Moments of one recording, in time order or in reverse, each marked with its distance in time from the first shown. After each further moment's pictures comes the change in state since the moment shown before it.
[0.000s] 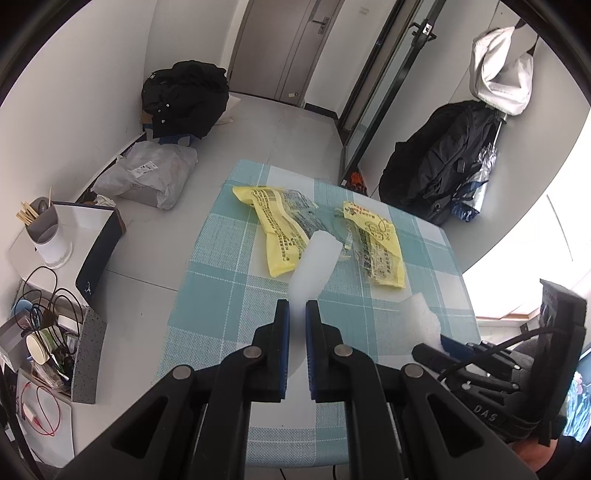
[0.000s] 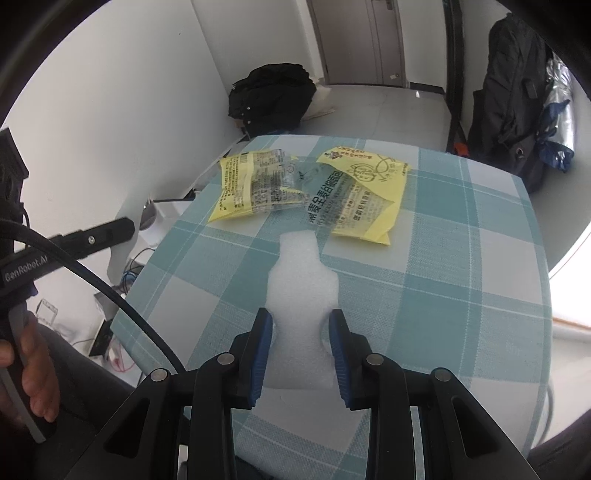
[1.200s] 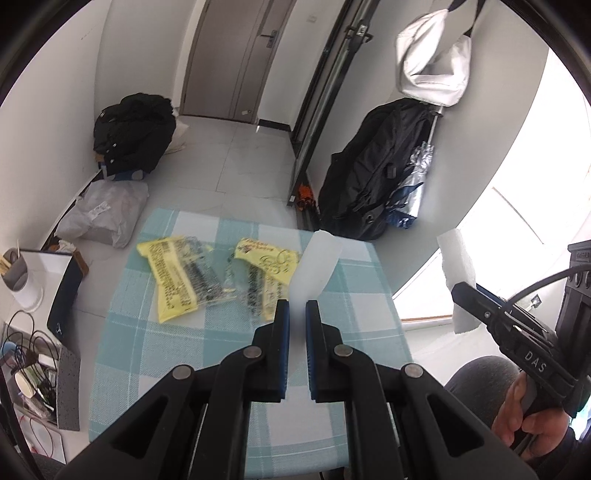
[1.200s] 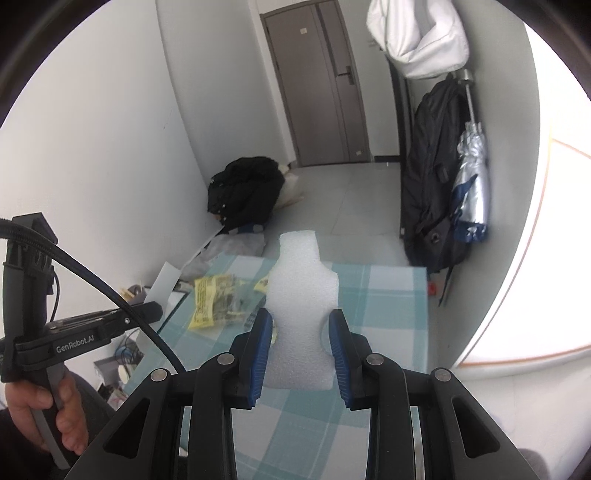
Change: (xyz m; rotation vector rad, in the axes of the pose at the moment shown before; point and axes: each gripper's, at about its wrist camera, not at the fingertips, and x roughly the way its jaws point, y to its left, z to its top) left arm -0.026 -0.102 0.027 0.109 -0.060 -0.110; right arm -0.151 -0.073 0.029 0.055 -0.336 -0.064
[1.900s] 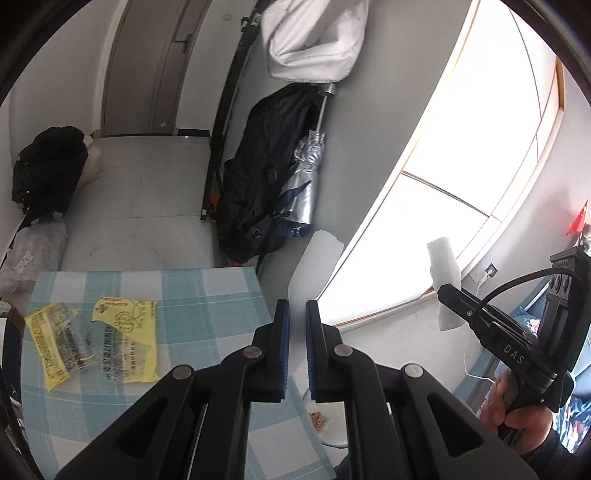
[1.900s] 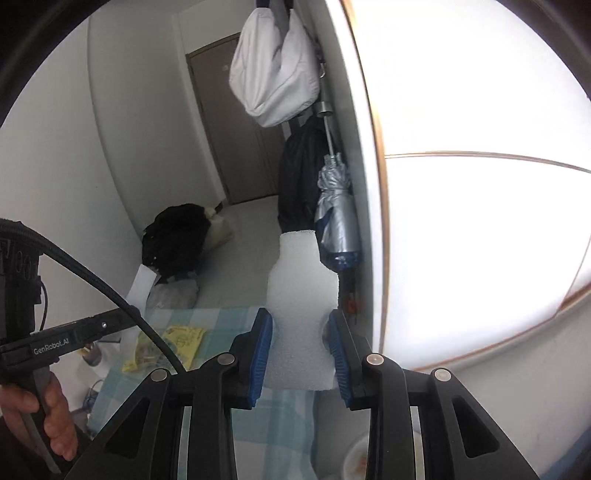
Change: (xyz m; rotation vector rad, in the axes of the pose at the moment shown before) left arm 0.046 -0.143 0.042 0.163 0.025 -0.216; right arm -0.083 -0.144 0.016 0.168 -0.117 -0.215
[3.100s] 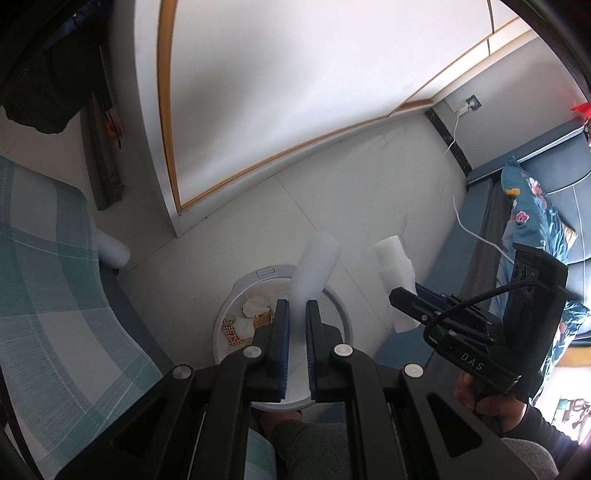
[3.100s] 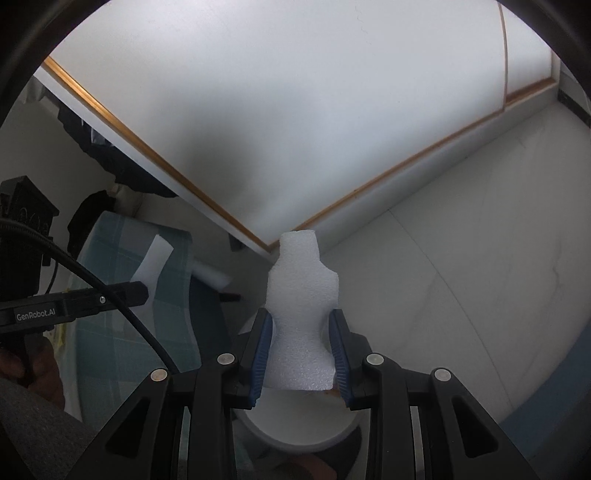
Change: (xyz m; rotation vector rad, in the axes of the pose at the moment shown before) left arm 0.278 -0.100 -0.105 0.198 0.751 -0.170; right arm 0.090 -0.243 -0.201 0.475 0.409 -0.111
